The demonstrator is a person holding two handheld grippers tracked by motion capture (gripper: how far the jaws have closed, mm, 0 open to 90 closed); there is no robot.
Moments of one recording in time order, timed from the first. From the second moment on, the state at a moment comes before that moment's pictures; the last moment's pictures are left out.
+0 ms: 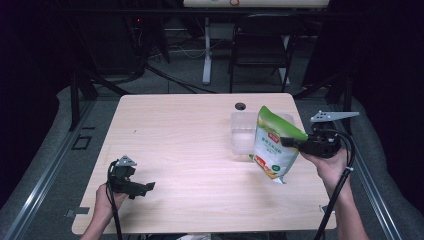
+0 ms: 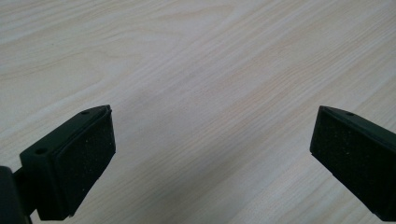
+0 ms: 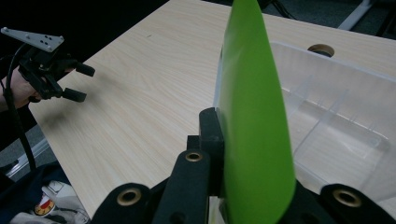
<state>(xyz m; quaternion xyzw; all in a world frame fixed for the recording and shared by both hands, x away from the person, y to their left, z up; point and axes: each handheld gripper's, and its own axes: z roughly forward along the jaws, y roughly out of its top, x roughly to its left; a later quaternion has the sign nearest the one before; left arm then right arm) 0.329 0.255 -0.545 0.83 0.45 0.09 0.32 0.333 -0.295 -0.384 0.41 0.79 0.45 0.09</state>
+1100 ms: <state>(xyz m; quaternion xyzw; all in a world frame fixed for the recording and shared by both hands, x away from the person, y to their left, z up) 0.330 0.253 -0.546 0.83 0.45 0.09 0.32 0.371 -0.325 -0.349 0.47 0.73 0.47 0.14</state>
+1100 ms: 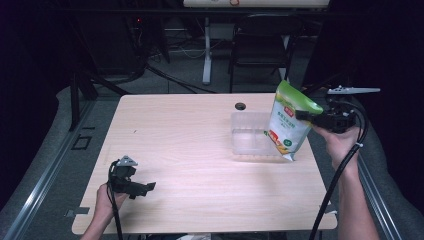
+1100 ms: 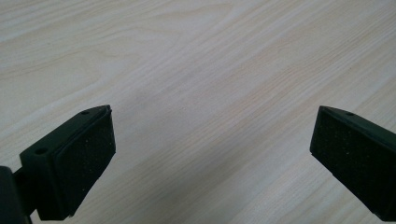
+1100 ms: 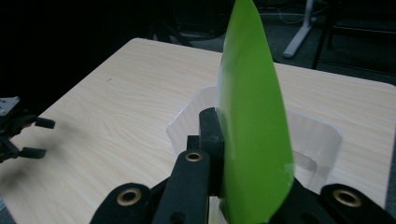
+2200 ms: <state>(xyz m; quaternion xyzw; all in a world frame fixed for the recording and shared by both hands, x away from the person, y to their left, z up) 0.330 0.254 -0.546 0.83 0.45 0.09 0.32 0.412 -0.329 -0.364 0.54 0.68 0.45 0.18</state>
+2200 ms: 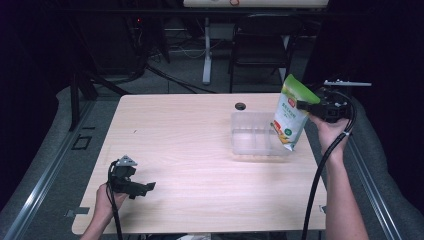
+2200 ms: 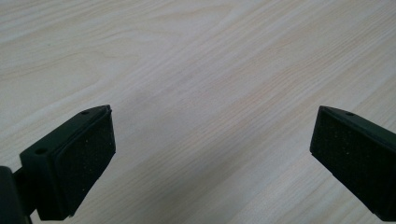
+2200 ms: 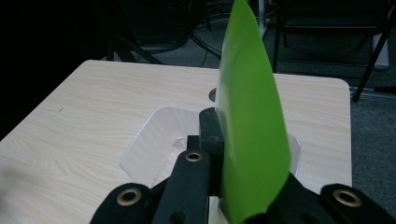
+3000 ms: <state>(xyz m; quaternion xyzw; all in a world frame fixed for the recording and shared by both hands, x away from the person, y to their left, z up) 0.330 0.255 -0.547 0.83 0.45 0.09 0.32 0.431 -0.325 -0.380 0.57 0.66 0.44 0.21</state>
